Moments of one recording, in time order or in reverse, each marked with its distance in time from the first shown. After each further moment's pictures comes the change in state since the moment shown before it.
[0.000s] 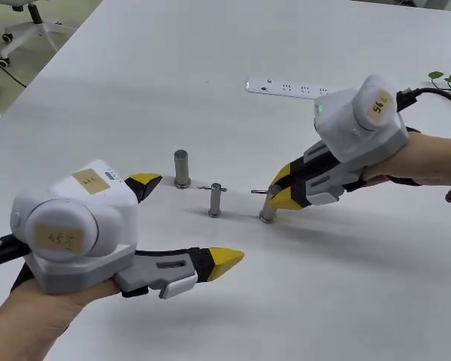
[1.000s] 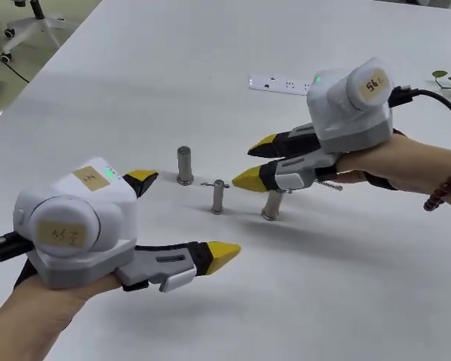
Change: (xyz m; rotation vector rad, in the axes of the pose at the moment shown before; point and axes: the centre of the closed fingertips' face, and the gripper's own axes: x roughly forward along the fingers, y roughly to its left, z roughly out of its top) left arm -0.001 0.007 -0.003 -0.012 -0.008 0.029; right arm 0.009 -0.022 0.062 0.247 -0.257 -0.135
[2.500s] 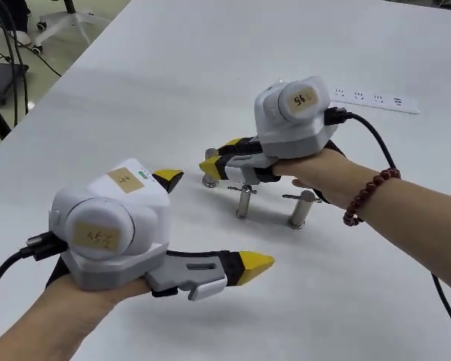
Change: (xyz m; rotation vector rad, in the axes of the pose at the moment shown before) left arm 0.003 0.001 0.000 -0.028 -0.019 -0.008; right arm 0.095 -0.010 0.026 0.077 -0.037 -0.099
